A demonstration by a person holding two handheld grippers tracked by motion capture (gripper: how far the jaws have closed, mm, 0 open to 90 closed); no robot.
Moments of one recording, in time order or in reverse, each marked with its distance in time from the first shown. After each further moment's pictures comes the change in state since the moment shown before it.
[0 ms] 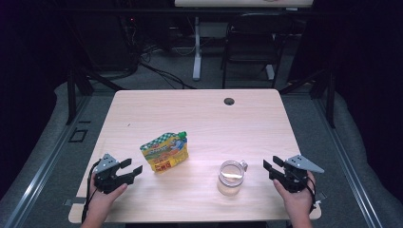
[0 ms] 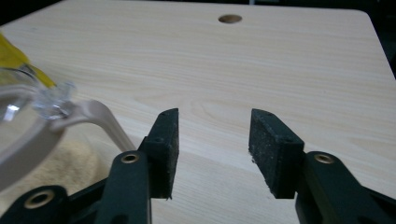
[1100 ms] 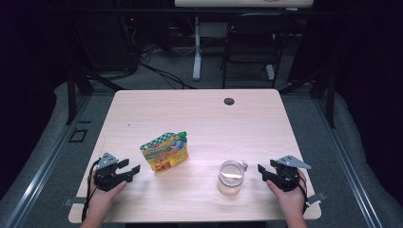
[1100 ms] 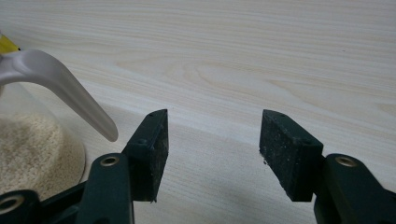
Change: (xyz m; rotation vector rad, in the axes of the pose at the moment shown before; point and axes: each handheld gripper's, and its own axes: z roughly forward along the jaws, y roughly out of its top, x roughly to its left) left arm 0.013 -0.004 0.008 0.064 0.056 -0.047; right arm -0.001 -0.017 0.029 0.116 -0.023 0.013
